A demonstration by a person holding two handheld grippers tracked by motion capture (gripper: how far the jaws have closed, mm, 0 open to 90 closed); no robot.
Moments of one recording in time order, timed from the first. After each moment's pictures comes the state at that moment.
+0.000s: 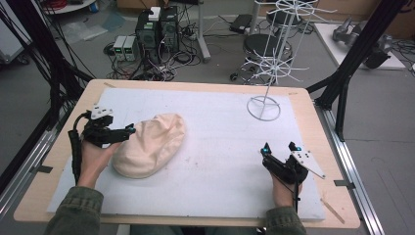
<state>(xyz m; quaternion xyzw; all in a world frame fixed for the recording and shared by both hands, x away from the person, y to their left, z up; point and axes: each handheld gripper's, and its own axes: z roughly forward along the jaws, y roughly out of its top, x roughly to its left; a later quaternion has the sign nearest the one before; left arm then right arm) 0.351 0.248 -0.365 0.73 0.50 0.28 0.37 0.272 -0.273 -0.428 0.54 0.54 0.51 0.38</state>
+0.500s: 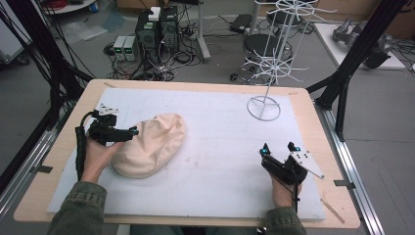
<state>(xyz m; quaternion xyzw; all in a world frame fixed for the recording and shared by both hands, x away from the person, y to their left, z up) 0.365 0.249 -0.378 0.74 0.52 0.25 0.35 0.271 -0.271 -0.427 0.53 0.55 0.51 0.39</state>
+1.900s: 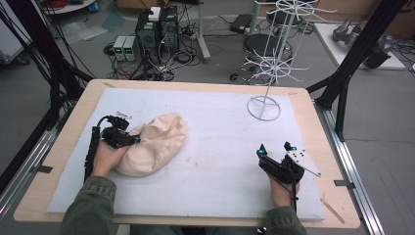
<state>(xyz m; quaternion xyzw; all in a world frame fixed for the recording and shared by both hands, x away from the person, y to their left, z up) 0.389 0.243 -0.418 0.79 0.52 0.20 0.27 0.274 -0.267 -0.430 0.53 0.57 0.51 0.37</state>
